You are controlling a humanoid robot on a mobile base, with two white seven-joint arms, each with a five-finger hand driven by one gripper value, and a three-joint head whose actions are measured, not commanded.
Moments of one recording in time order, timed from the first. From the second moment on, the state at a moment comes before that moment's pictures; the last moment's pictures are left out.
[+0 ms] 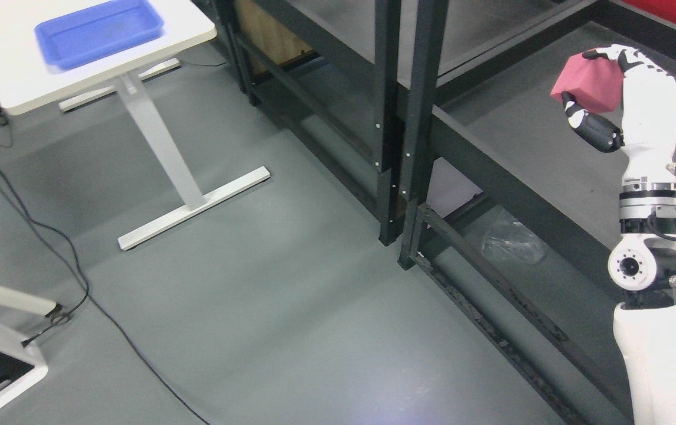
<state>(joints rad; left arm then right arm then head) -0.06 0.00 -0.31 0.00 0.13 -0.11 -0.16 -0.28 -0.17 -0.05 -1.60 0.84 -0.13 -0.22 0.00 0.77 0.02</state>
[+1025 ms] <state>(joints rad) -0.06 0.00 -0.31 0.00 0.13 -0.10 -0.16 -0.28 -0.18 -0.06 -1.62 0.83 -0.14 -0.23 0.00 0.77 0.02</state>
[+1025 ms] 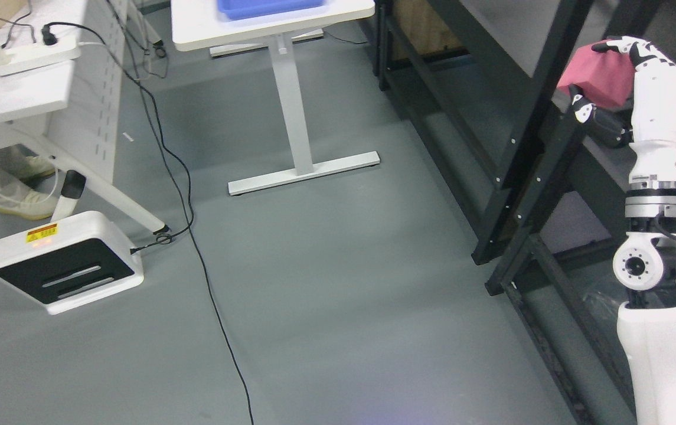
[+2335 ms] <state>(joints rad) -0.06 0.00 -0.31 0.00 0.13 -0.11 -0.16 -0.28 -0.19 -0.06 -1.63 0.78 -0.20 -0.22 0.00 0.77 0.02</state>
